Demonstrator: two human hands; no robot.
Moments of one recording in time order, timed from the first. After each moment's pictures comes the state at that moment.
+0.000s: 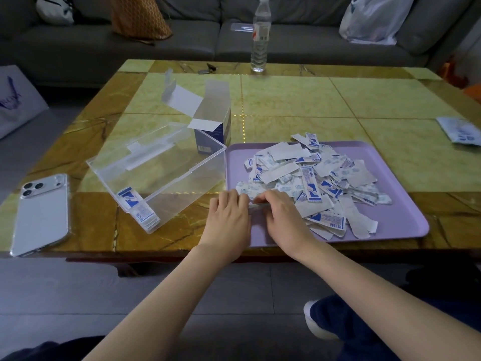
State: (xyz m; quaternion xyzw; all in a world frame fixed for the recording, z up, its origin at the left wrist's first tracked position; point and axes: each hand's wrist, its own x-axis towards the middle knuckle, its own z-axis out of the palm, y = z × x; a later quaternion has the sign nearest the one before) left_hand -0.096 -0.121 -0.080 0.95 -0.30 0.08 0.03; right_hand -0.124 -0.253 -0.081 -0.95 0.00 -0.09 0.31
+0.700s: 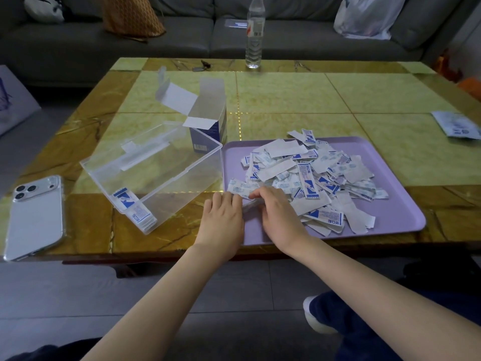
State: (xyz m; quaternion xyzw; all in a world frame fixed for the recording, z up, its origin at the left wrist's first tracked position) left_hand -0.093 -0.119 -0.081 0.96 -0.29 0.05 0.00; right_hand -0.121 -0.249 -0.083 -0.95 0.02 -0.09 0.29
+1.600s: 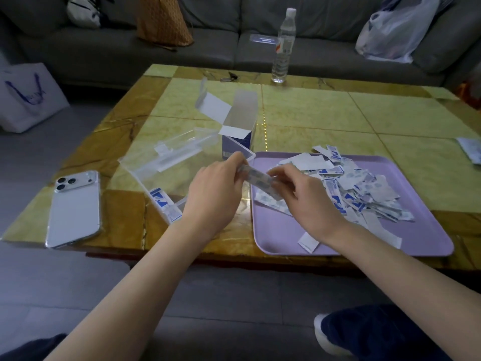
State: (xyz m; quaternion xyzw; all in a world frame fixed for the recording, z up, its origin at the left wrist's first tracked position) left_hand -0.067 -0.068 0.007 0.92 -0.22 0.12 0.31; right_hand -0.107 -0.232 -0.009 -0.91 -0.06 -0.14 0.38
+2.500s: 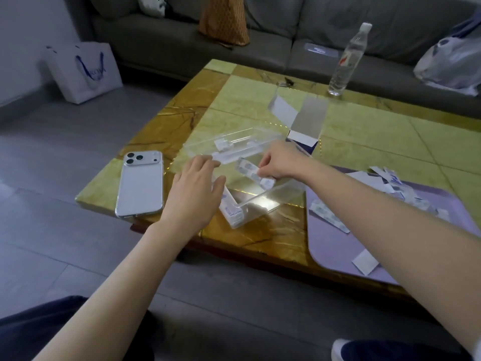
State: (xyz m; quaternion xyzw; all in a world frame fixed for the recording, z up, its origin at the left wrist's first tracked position) left_hand -0.053 0.059 -0.023 0.96 -0.07 0.08 0.26; right_hand 0.024 -0.116 0.006 -0.98 -0.04 0.12 0.14
